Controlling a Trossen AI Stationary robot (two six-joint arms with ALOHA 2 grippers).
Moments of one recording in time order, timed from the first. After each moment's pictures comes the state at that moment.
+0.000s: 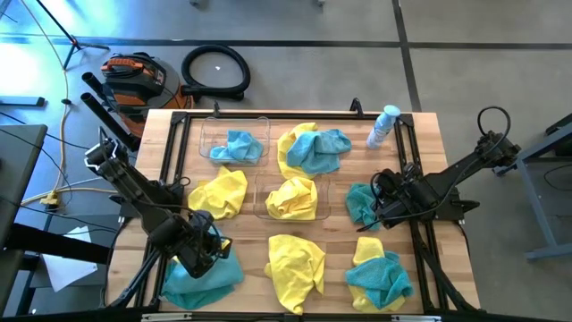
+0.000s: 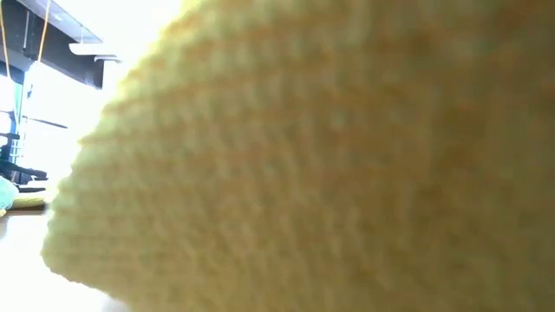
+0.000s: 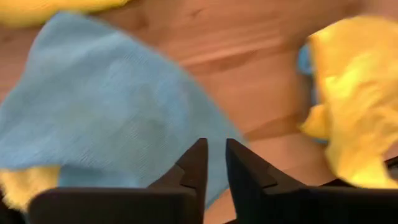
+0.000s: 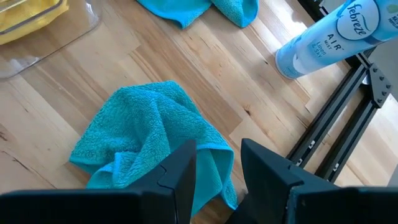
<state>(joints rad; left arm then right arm) -0.79 1.44 1.17 -1.11 -0.23 -2.13 0.52 1.14 0.95 -1.48 0.57 1.25</state>
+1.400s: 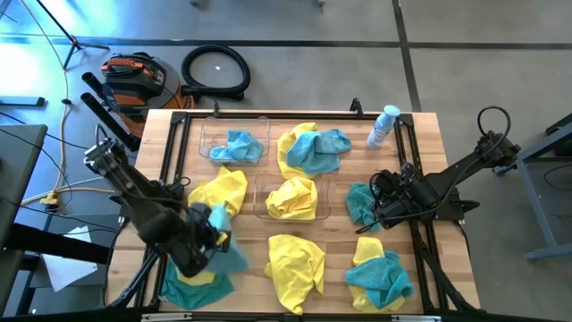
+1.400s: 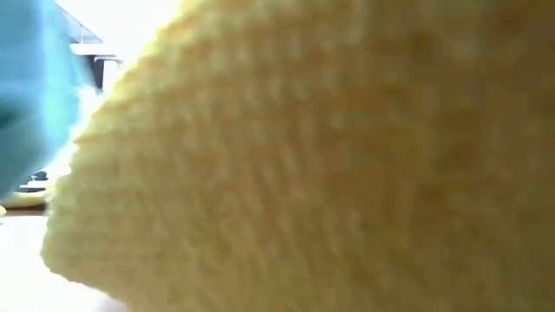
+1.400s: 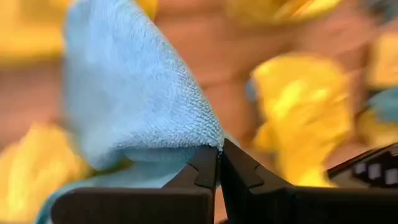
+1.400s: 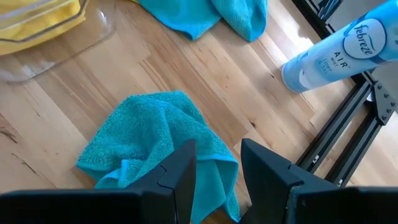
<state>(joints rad) -0.80 1.43 1.35 -1.27 -0.45 -2.12 0.52 1.14 0.95 -1.44 0.60 1.19</state>
